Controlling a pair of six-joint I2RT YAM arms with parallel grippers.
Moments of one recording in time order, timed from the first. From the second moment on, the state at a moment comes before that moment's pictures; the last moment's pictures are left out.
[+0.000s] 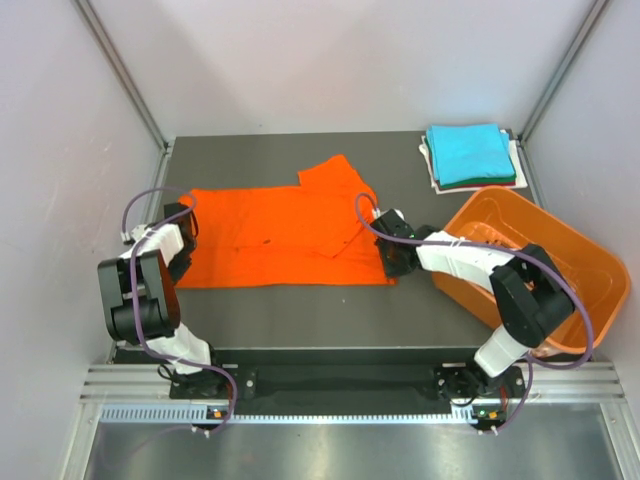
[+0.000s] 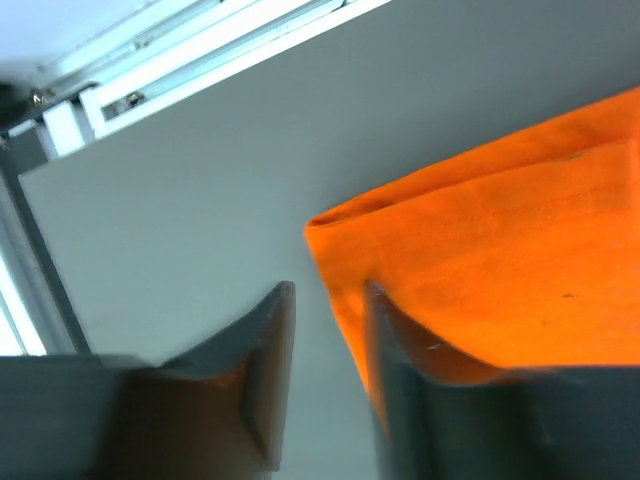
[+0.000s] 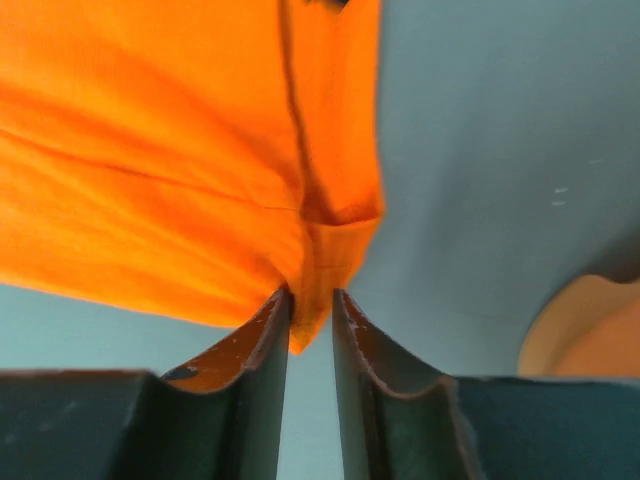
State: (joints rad) left arm 0.23 1.61 0.92 -0.68 -0.67 -0.89; right arm 0.66 1.61 0.94 -0.49 0.22 0.35
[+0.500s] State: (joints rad) left arm 0.23 1.49 1.03 -0.68 -0.46 -0.73; right arm 0.69 1.66 1.38 -0.61 0.31 0.85
